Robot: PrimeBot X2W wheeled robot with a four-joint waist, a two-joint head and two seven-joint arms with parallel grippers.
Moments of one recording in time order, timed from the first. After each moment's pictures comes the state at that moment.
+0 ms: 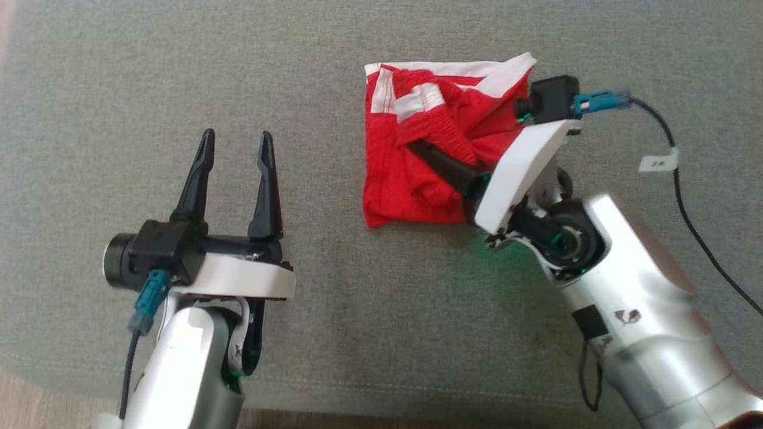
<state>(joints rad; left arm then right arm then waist) -0.24 0.06 -0.29 0.04 -0.18 0.16 -0.26 -0.63 -0.11 0.48 0.35 1.04 0.13 0.56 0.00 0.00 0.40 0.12</state>
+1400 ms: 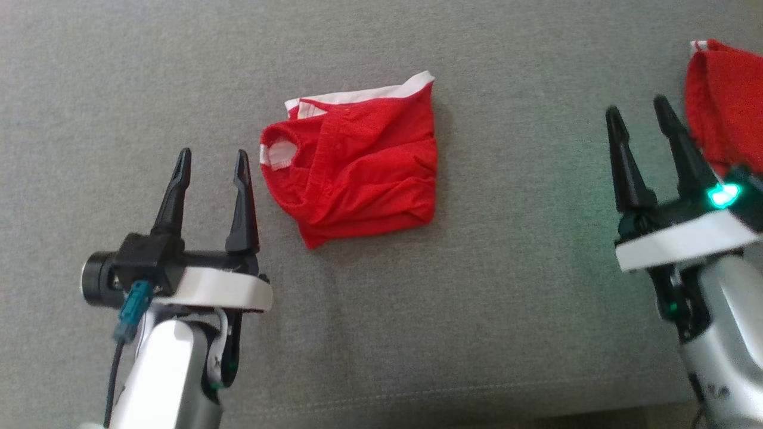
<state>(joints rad) -0.20 0.10 -0.24 0.07 -0.16 0.15 -0.26 -0.34 -0.33 0.25 0.23 0.48 0.13 -0.22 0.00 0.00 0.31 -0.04</state>
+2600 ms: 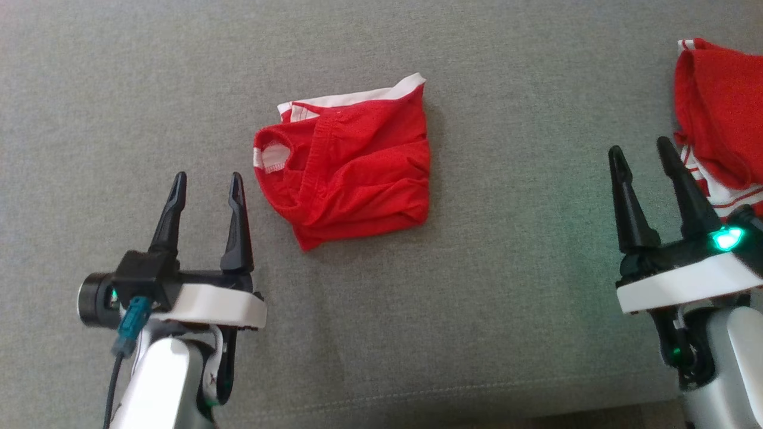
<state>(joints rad) -0.15 0.12 -0.25 0.06 -0.17 0.18 -0.25 -0.15 -0.23 0.11 -0.01 0.38 0.13 -0.07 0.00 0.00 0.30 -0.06</state>
